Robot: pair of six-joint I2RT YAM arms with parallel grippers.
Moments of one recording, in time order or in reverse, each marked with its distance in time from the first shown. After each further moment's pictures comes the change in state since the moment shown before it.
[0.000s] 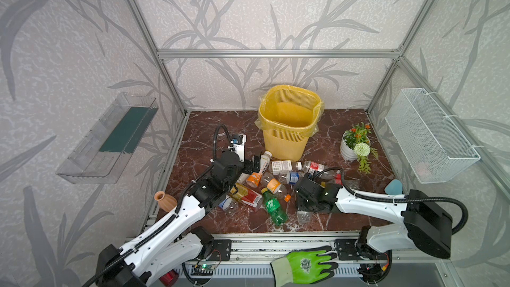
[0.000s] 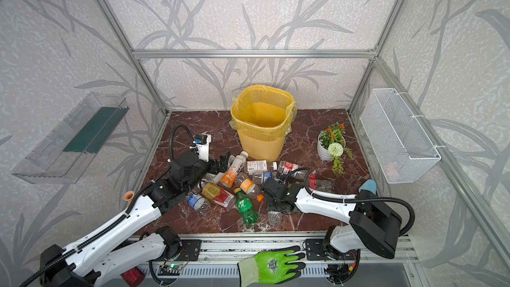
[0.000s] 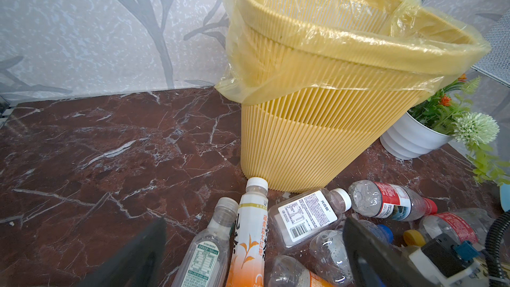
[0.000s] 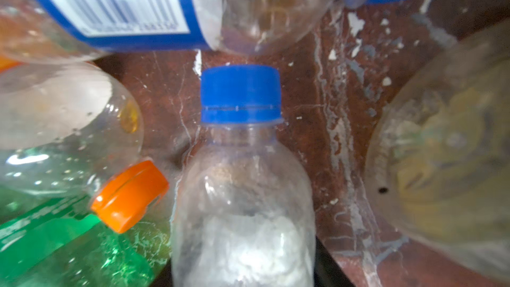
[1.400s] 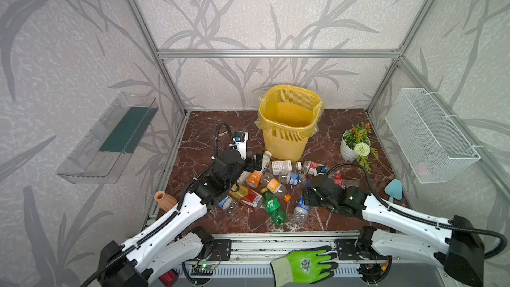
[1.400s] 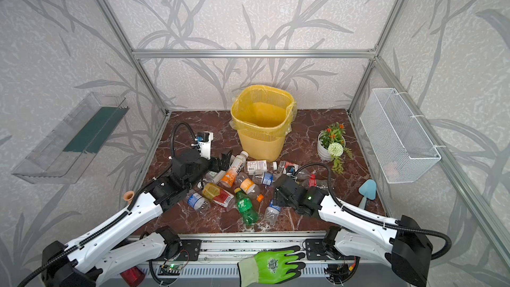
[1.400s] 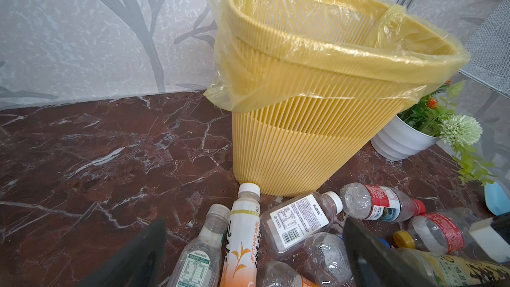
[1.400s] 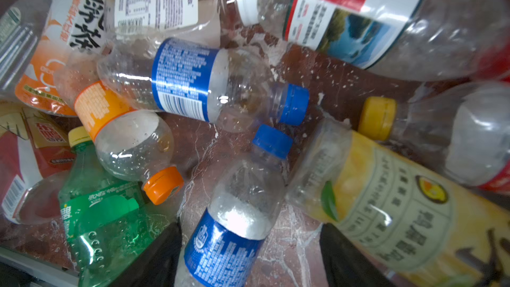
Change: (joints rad) left arm 0.000 0.032 0.027 0.008 0.029 0.004; right arm -0.035 -0.261 -0.039 -0.087 0.121 -0.103
